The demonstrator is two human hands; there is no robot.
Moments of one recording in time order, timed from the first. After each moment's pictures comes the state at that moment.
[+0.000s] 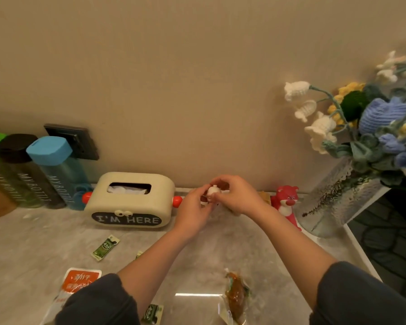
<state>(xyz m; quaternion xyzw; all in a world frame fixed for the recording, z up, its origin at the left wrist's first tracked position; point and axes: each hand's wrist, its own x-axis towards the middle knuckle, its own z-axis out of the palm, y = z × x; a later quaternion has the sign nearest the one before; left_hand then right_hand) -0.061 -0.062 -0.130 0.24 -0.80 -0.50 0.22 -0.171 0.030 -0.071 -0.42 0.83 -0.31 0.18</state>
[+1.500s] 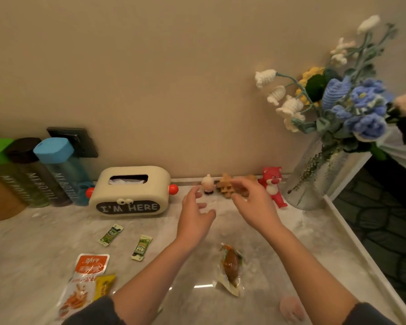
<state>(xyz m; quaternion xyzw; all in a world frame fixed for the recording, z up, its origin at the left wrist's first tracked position) -0.011 0.001 -0.123 0.32 -0.74 -0.56 0.21 -0.118 0.123 -0.076 -0.35 0.85 -0.40 0.03</state>
